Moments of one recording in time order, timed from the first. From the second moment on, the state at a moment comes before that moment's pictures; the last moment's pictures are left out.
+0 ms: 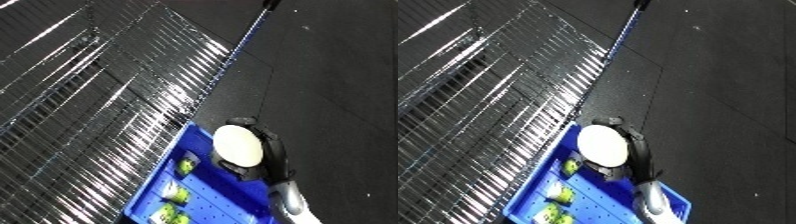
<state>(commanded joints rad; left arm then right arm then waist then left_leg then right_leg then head) -0.13 0.37 -0.10 0.19 -0.78 -0.31 -0.08 -0.07 -0.53 -0.13 0.07 0.49 -0.42 -0.25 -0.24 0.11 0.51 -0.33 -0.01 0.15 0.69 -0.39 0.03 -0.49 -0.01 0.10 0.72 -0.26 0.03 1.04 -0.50</state>
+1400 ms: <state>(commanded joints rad) -0.17 0.34 -0.15 0.19 -0.78 -0.29 -0.05 -0.14 -0.52 -0.04 -0.01 0.35 -0.43 -0.16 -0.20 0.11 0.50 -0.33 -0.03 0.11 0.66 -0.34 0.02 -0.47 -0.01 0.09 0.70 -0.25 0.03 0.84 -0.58</state>
